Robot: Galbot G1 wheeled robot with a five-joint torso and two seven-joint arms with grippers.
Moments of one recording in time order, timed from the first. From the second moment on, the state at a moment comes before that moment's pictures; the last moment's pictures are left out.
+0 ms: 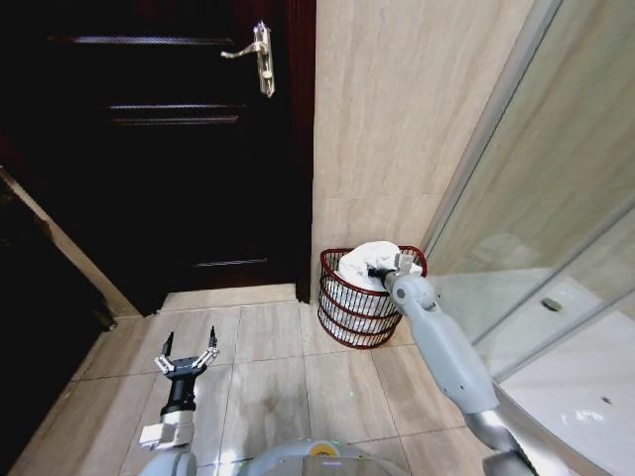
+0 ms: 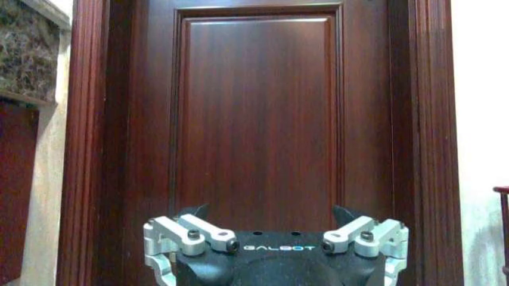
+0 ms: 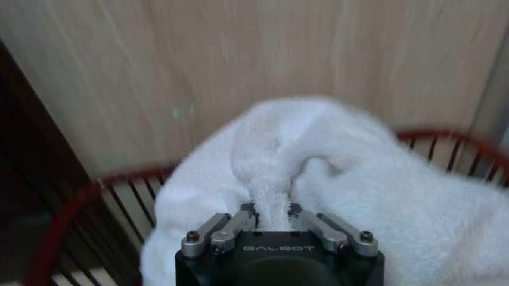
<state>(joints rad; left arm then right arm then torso) 1.76 -1.61 -0.83 -1.96 -0.20 -0.47 0.12 -0.73 1.18 0.22 1.74 0.81 -0.72 0.43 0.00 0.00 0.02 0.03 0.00</state>
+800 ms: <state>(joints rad) 1.73 -1.61 -0.85 -1.95 -0.18 -0.44 0.12 -0.59 1.19 0.16 1.55 0.78 -0.66 0.40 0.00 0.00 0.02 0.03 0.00</state>
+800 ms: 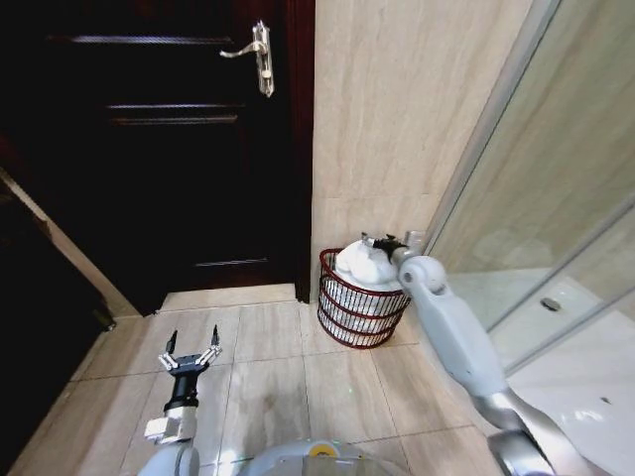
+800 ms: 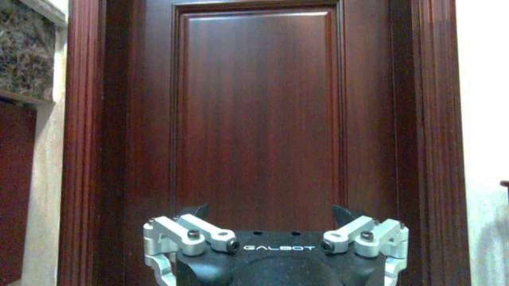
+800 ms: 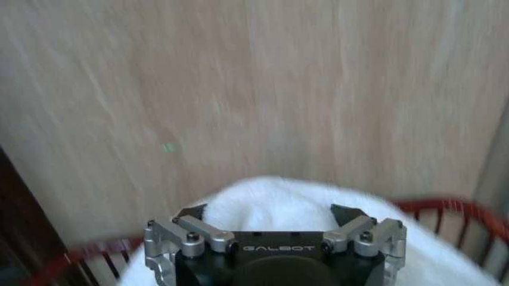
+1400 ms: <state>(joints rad) 1.69 -1.61 -0.83 -1.92 -0.17 -0.41 0.13 -0.56 1.09 0.04 1.58 1.18 -0.73 0.58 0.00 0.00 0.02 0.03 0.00</state>
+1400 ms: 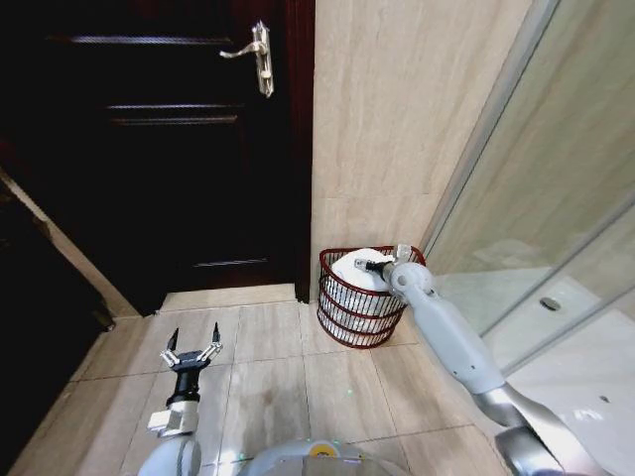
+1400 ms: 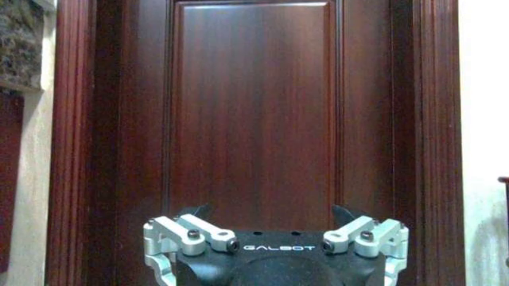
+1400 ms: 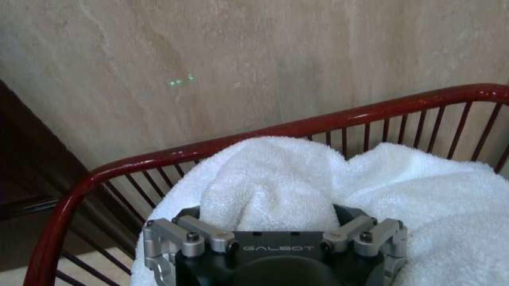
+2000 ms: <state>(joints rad) 1.69 -1.61 -0.84 -1.97 -0.15 -0.34 0.14 -0.57 1.06 0.03 1.59 1.17 -0.73 0.58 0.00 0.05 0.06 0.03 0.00</state>
